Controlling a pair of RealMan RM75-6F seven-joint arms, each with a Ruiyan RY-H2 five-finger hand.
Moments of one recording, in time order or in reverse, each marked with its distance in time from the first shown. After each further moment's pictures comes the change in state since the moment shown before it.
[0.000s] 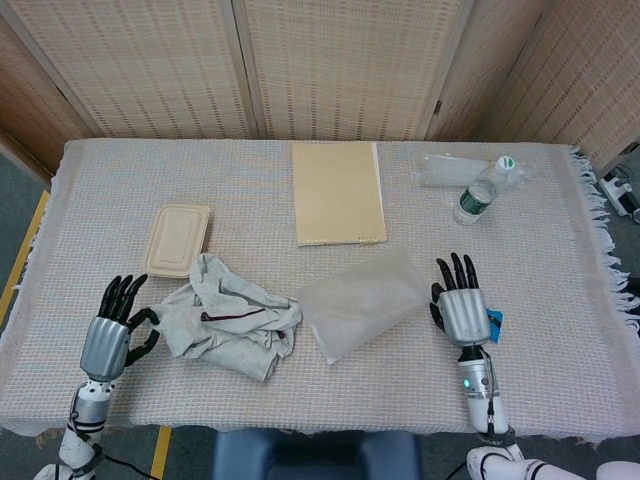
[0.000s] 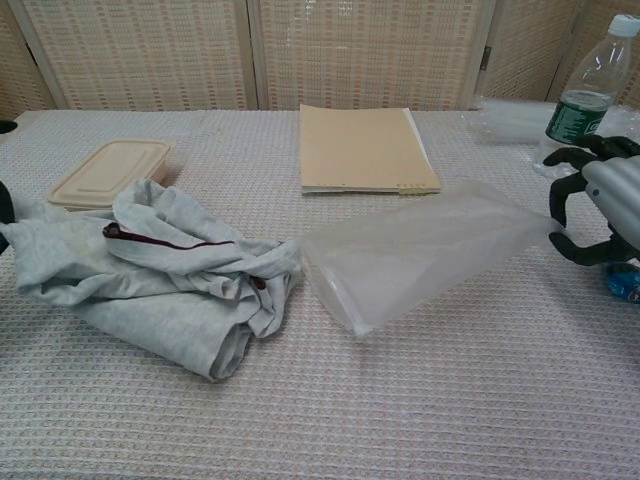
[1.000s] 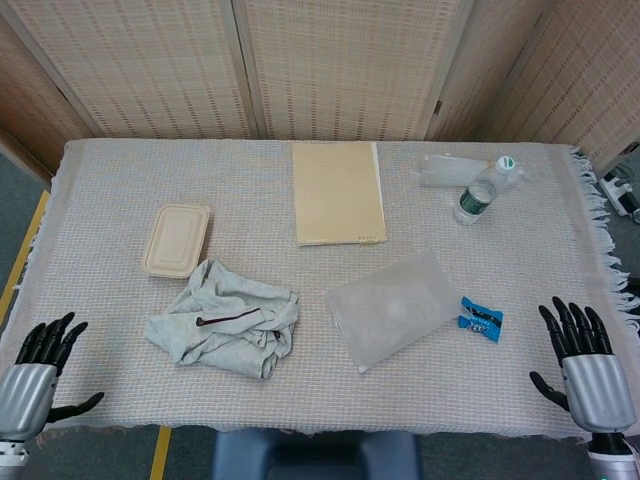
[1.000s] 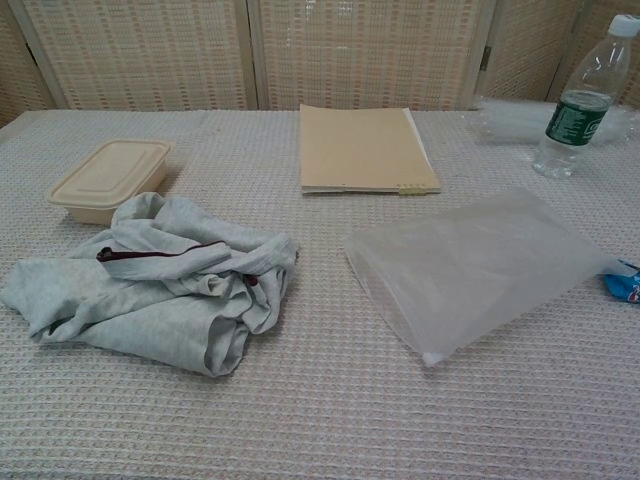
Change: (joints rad) left arm 0.195 0.739 0.177 -1.083 -0.043 -0.096 0.515; right arm -0.344 0.612 -0.237 -0.504 -0.204 0.295 0.173
